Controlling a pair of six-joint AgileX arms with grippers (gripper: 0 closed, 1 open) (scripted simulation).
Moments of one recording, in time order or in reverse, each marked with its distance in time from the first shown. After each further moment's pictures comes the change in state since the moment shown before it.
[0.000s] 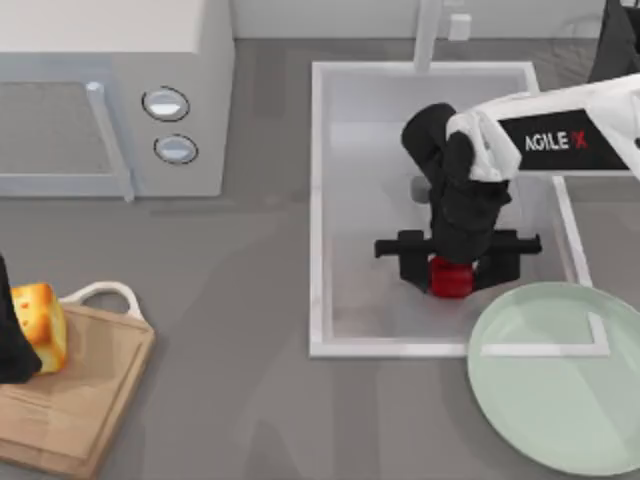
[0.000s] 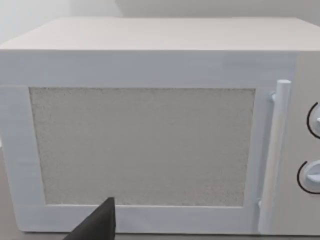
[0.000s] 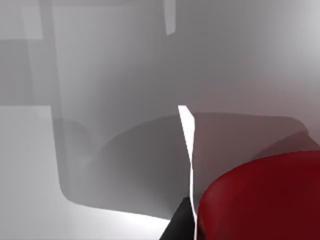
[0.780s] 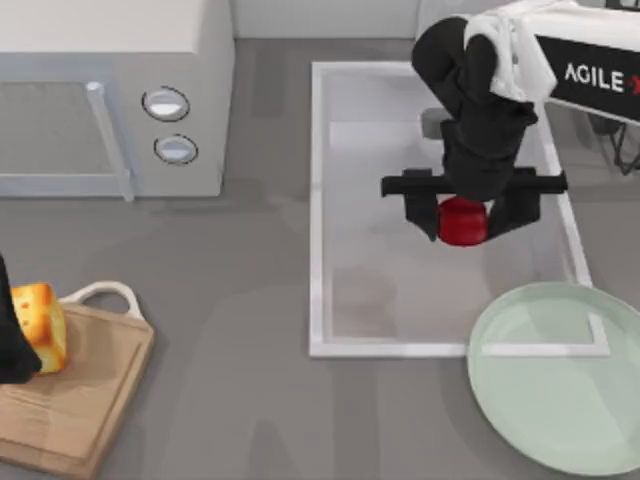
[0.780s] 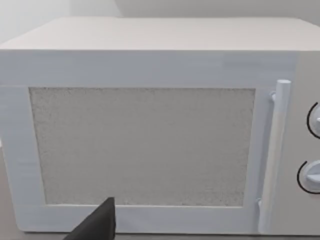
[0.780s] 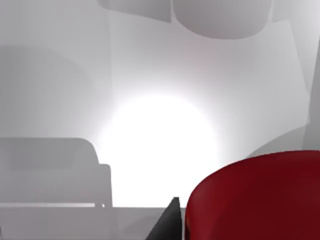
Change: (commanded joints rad) left arm 0.000 0.000 0.000 0.000 0.000 0.000; right arm 0.000 -0.156 0.132 -0.291 -0.002 -0.001
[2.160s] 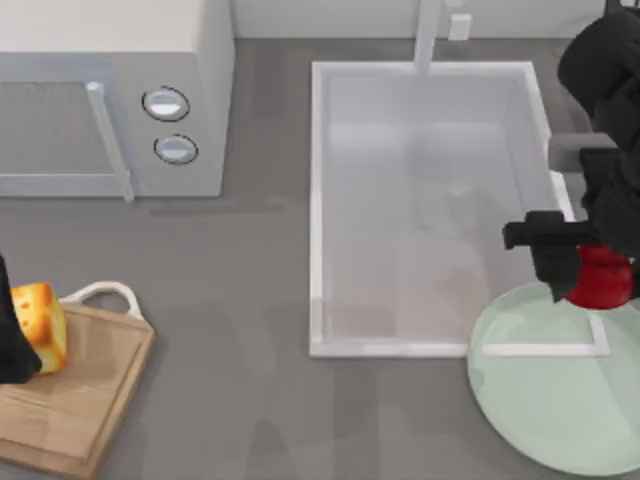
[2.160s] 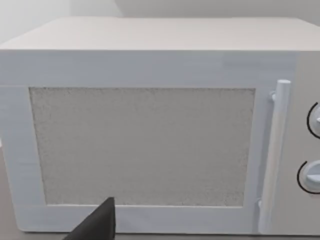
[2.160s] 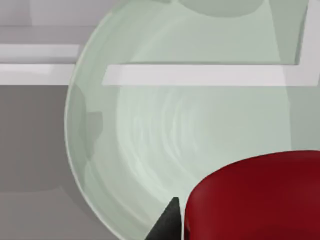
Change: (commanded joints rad) left arm 0.000 0.000 0.000 0.000 0.000 0.000; right arm -0.042 -0.651 -0.529 -0.140 -0.021 -0.047
